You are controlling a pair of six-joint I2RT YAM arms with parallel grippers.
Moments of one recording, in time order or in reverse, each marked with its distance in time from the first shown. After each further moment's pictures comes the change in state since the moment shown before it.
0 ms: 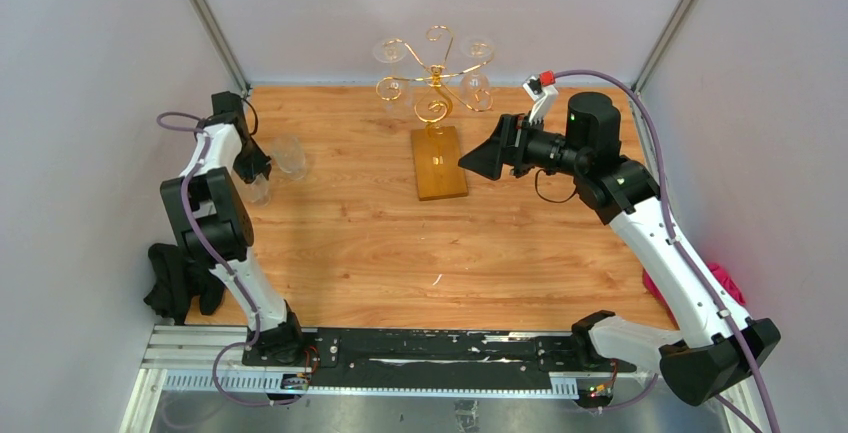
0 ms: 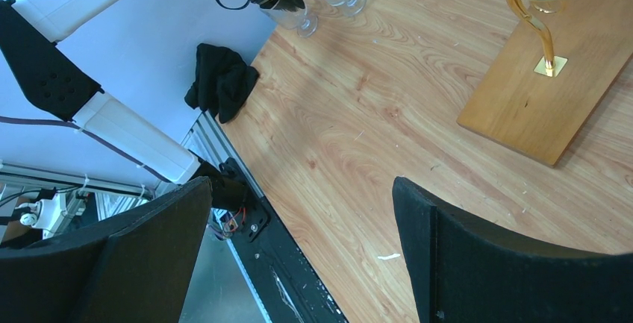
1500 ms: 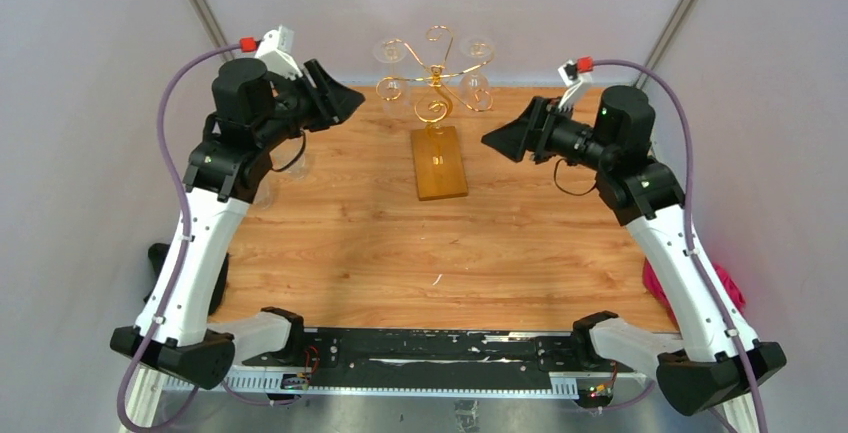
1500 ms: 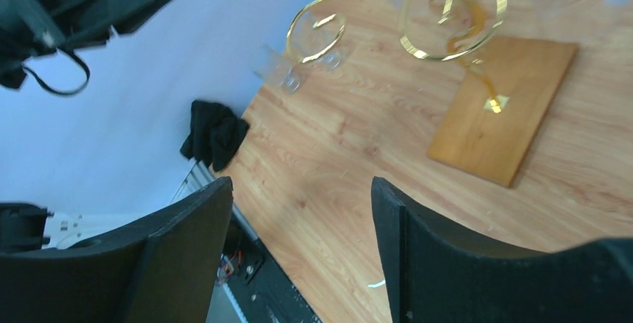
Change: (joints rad) left arm -0.558 -0.682 0.129 0.105 0.317 -0.130; right arm -0.068 -0.050 0.026 0.010 0.019 0.042
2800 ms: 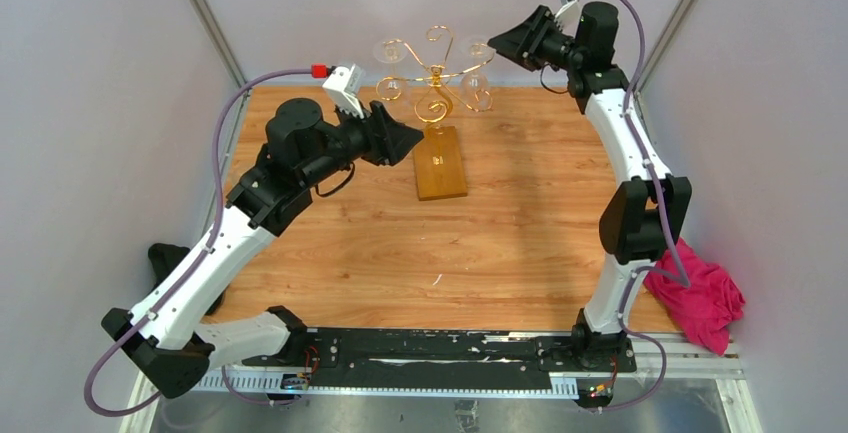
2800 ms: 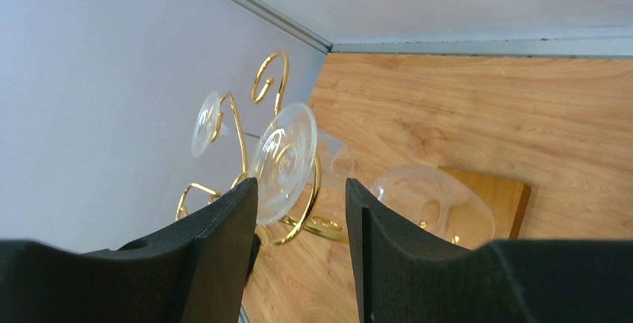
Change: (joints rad) left arm -0.380 -0.069 -0.280 0.381 -0.037 0.101; right arm -0.266 0.779 0.549 0.330 -0.151 0.288
